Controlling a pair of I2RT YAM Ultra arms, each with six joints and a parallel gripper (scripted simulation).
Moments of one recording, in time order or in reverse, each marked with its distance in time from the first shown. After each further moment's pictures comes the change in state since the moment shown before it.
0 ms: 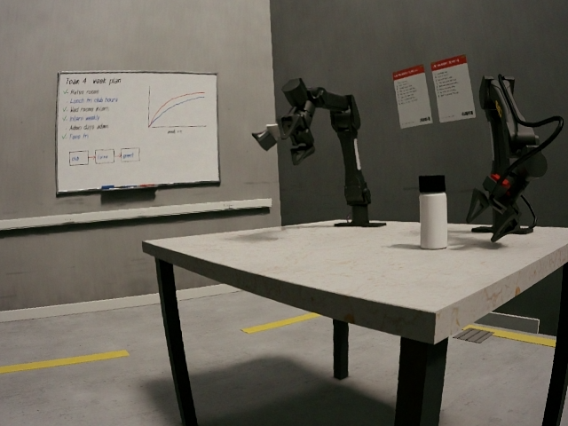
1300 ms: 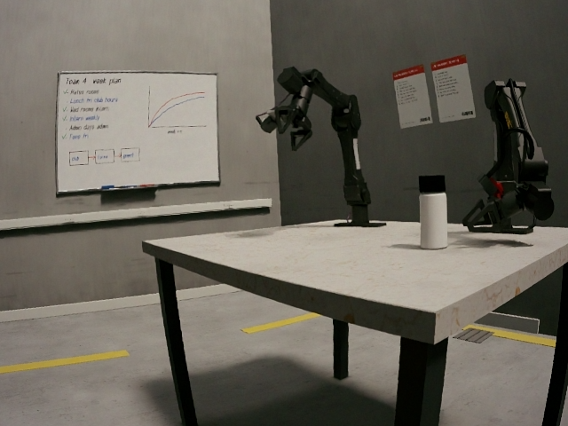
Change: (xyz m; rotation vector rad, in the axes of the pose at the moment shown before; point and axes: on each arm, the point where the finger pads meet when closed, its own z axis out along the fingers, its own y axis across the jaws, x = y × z) left arm 0.013 -0.049 0.009 0.273 -0.371 0.663; right arm -0.049 -0.045 -0.101 0.260 -0.127 0.017
